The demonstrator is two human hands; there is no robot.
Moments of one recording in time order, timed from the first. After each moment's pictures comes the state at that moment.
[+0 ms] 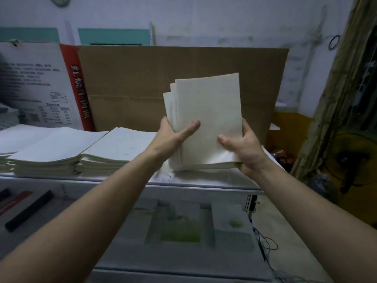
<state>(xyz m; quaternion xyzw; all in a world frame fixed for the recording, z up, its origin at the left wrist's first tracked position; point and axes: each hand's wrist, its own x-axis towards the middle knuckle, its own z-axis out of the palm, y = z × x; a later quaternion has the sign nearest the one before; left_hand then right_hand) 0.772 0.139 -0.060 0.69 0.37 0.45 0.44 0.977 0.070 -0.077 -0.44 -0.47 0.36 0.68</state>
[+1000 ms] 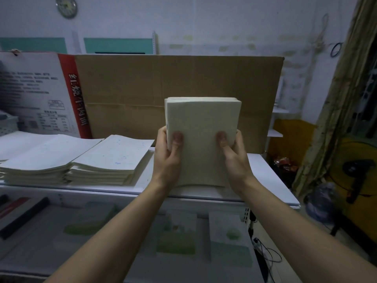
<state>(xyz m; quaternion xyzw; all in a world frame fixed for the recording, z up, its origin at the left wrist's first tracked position) 0.816 0.133 -0.099 0.62 0.22 0.65 0.38 0.971 0.075 -0.087 -0.40 -0.50 0.30 0.71</state>
